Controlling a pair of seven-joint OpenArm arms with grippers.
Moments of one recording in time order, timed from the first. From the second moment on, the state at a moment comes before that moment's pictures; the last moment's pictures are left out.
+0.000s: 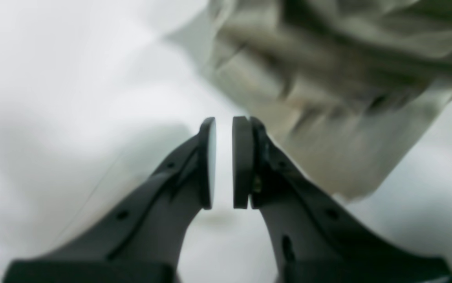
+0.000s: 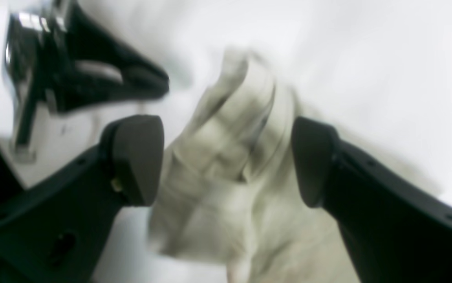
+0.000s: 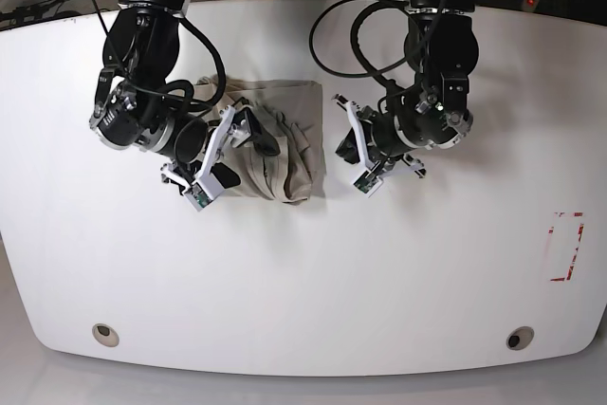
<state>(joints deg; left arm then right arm) -2.1 3.2 -1.0 95.0 -7.6 -42.8 56.4 2.5 4.0 12.3 106.4 42.5 40.9 -78.2</state>
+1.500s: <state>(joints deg) 6.2 -7.5 -1.1 100.9 -7.6 -42.8 56.3 -5.3 3.7 -11.1 110.3 16.5 41.0 -64.9</state>
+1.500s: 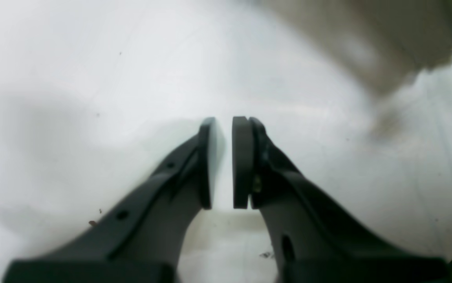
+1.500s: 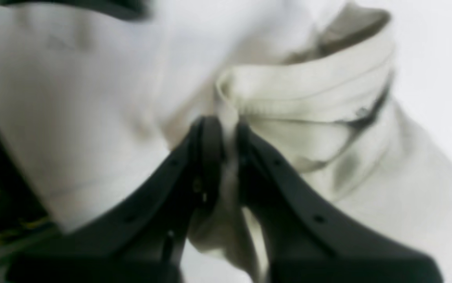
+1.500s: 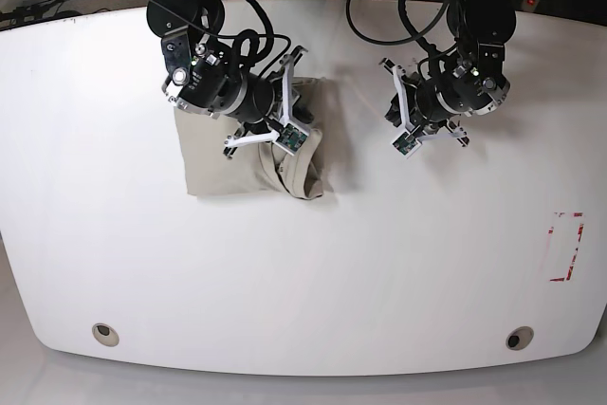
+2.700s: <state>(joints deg) -4.6 -1.1 17.6 103.2 -7.4 -42.8 56.3 7.2 9.4 11.1 97.4 24.4 40.5 -64.6</state>
